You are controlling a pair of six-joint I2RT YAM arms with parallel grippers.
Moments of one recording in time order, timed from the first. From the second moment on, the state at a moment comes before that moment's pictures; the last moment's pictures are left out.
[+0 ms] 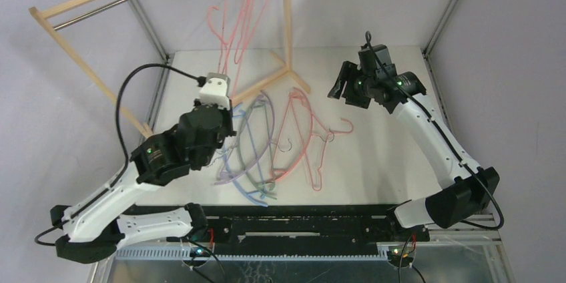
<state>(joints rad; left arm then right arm) -1.03 0.97 1.32 -0.77 -0.80 -0.27 0.39 1.40 1.51 -0.92 -0.05 0.65</state>
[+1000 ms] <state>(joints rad) -0.62 1.03 1.30 -0.76 -0.72 -0.22 0.42 1.49 1.50 -0.88 -0.07 0.62</state>
